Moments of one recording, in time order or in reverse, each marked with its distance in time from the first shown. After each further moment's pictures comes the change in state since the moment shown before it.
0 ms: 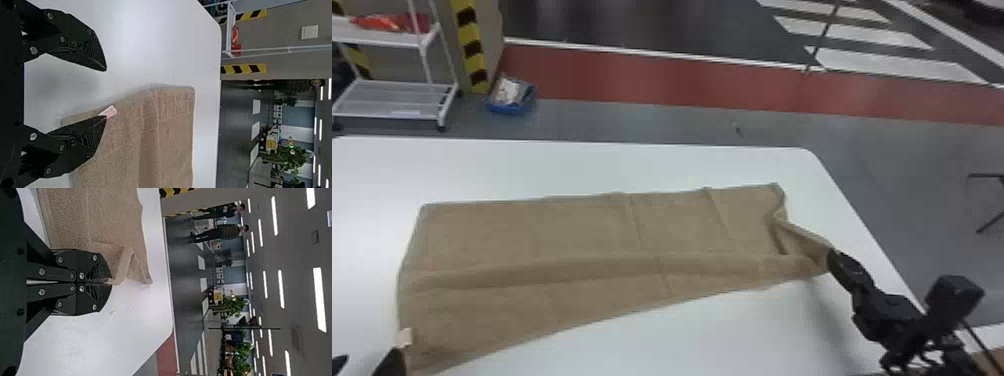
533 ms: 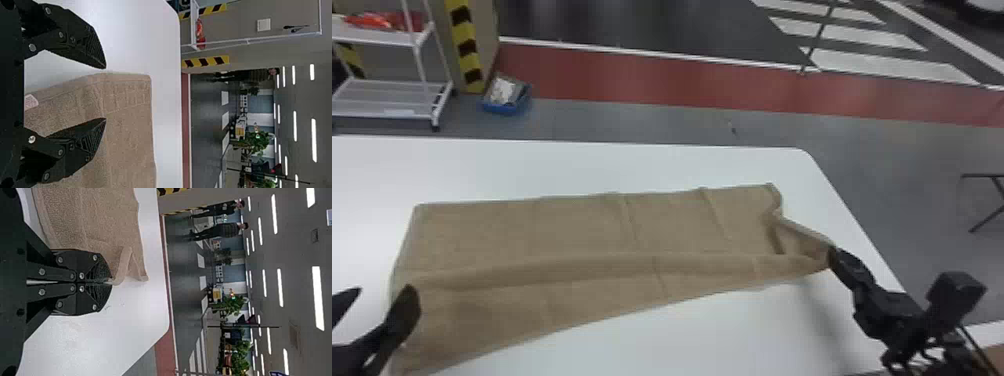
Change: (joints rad) left arm -0.184 -0.002 -0.053 0.089 -0.094 -0.065 -0.028; right arm 0.006 0.002 -0.021 -0.034 0.003 0.030 0.001
